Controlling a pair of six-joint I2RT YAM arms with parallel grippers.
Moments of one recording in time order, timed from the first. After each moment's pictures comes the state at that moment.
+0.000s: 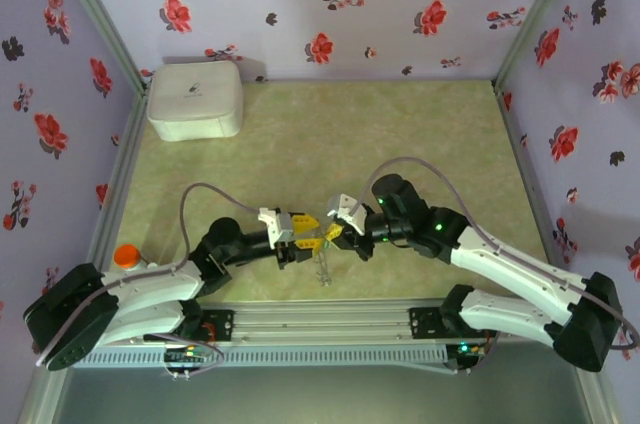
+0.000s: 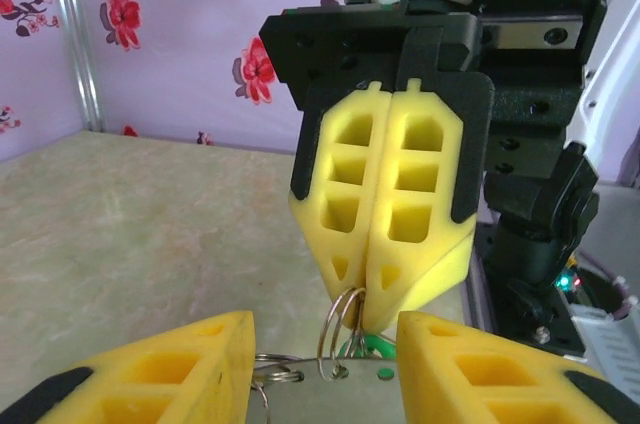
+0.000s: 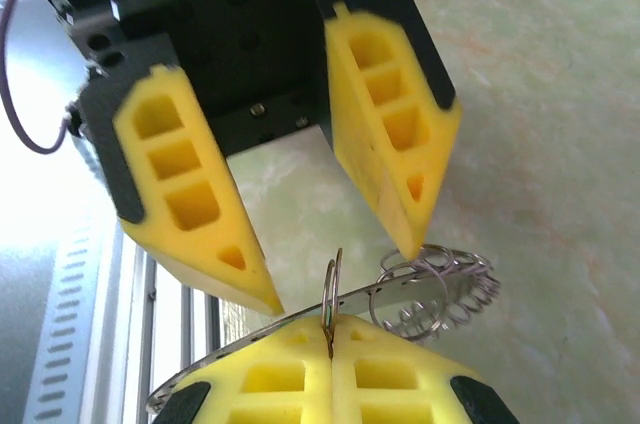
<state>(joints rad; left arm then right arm) -0.92 1.06 0.21 0.88 0.46 -0.04 0.88 1.02 0.78 -0.42 -0.50 -0.26</state>
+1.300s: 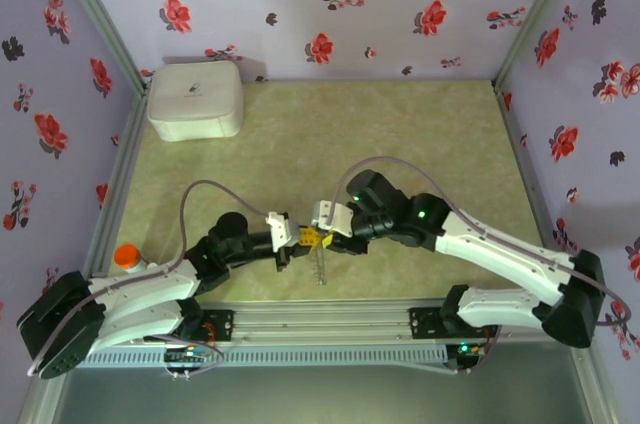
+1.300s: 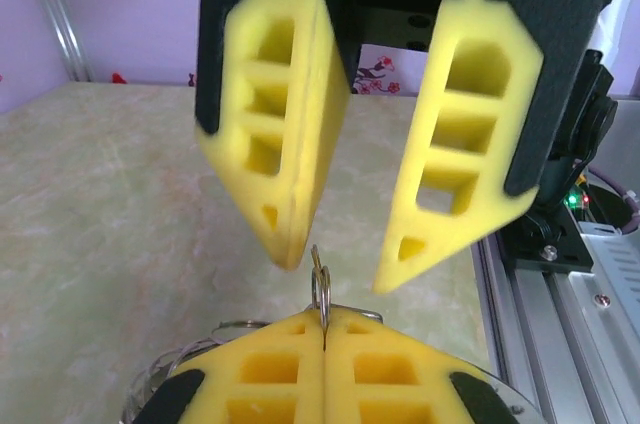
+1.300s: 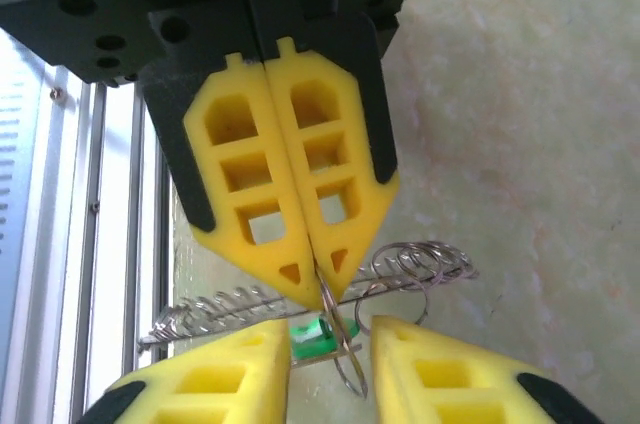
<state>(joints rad) -0.92 1.01 0.27 0.61 0.48 0.10 0.98 1.13 0.96 -0.65 -0.32 -0.42</state>
